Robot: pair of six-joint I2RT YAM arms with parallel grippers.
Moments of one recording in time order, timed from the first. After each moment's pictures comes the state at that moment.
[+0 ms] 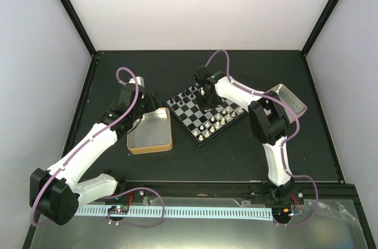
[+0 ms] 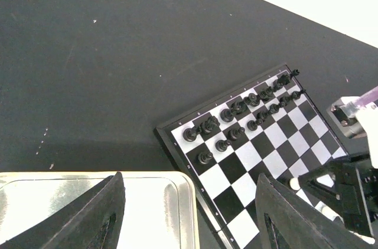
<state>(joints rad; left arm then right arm) -0.42 1.08 0.83 -0.37 -0.15 -0.61 0.63 2.13 1.70 -0.91 0.01 0.33</state>
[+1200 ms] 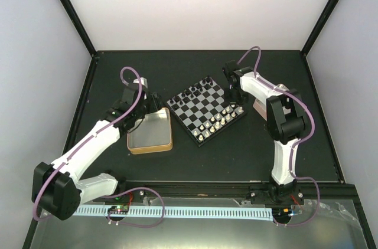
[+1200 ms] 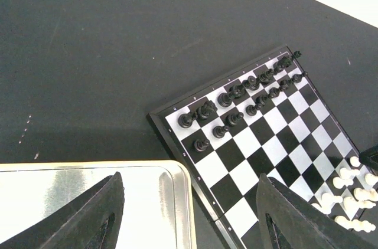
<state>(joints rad) -0.42 1.13 0.83 -0.37 -0.11 -0.61 0.38 2.01 1.53 -0.91 0.11 0.39</state>
